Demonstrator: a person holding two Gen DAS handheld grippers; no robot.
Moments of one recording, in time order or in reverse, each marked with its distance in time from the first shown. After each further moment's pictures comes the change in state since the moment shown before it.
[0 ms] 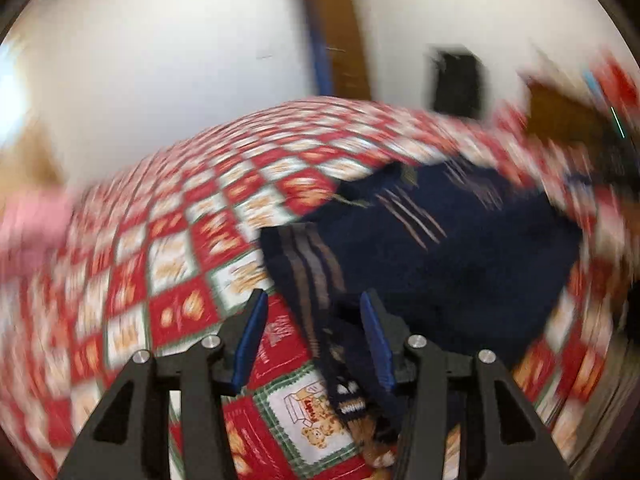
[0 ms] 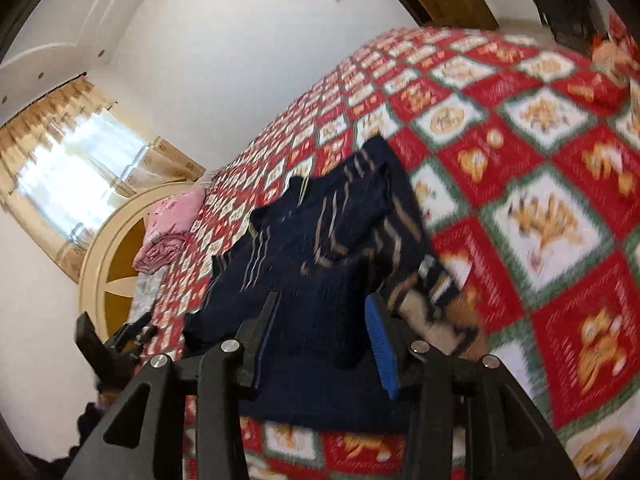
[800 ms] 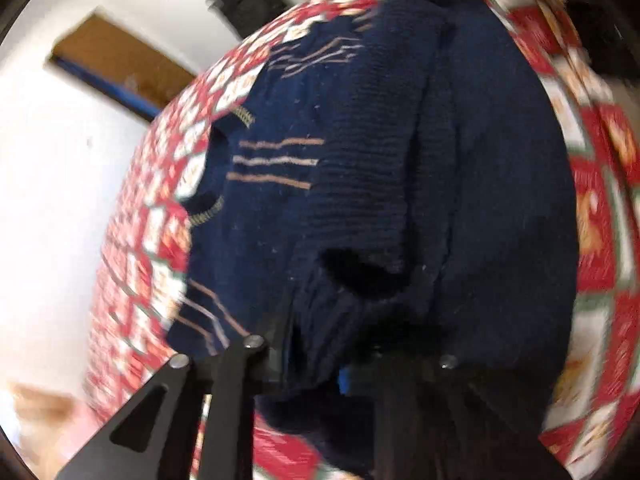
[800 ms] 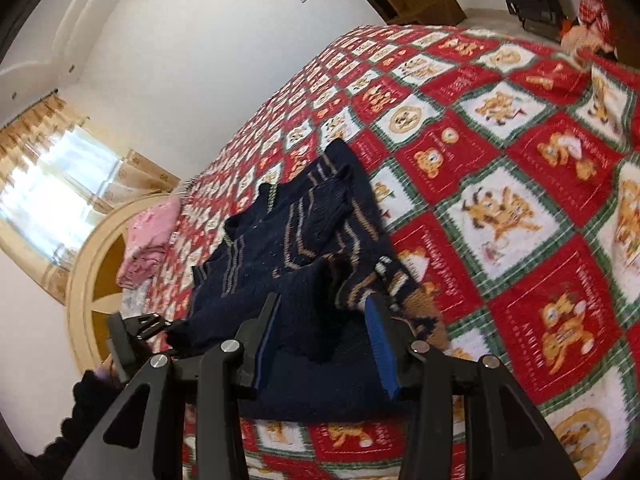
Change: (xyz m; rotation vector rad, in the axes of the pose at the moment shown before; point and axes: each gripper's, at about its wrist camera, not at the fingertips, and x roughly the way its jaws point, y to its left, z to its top) left arm 0.098 -0.070 0.018 0.680 0.166 -0.162; right arm -0.020 -0.008 0.006 0.048 -0.010 -0.114
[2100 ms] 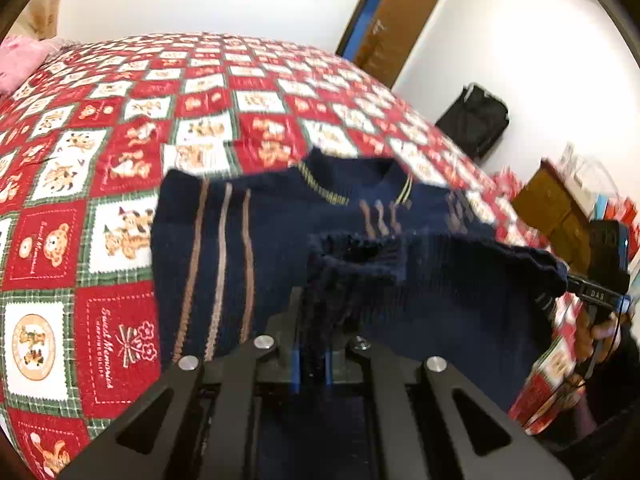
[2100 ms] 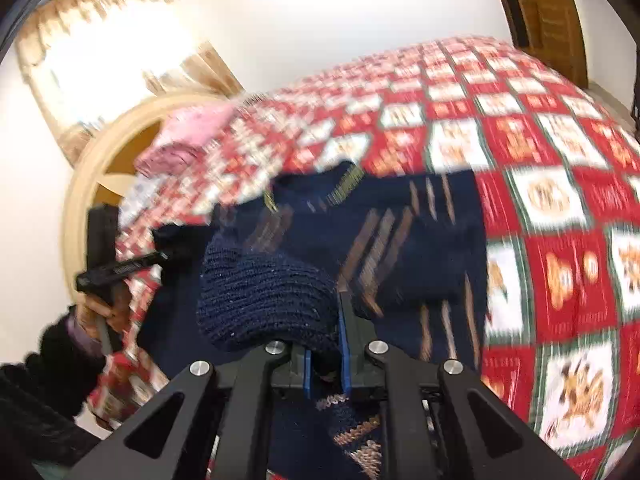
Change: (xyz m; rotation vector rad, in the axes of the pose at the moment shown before) left arm -0.006 0.080 -0.045 -1.248 -0.175 -0.187; right arm 0.084 0.073 0.051 -0.475 0.144 0.117
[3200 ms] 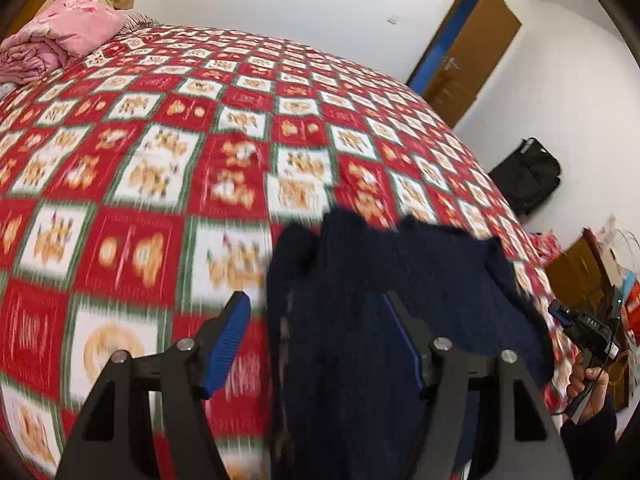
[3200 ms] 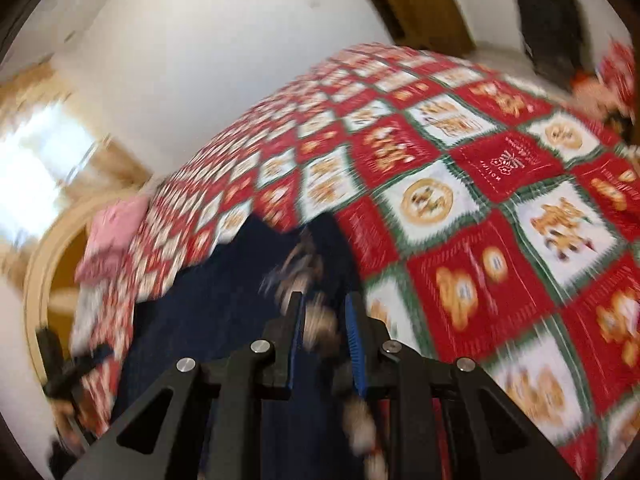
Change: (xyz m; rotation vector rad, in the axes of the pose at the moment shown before) left arm -0.034 0.054 0.015 -0.194 -0.050 0.147; right arm -0.013 -0.069 0.004 0.314 -0.151 -0.249
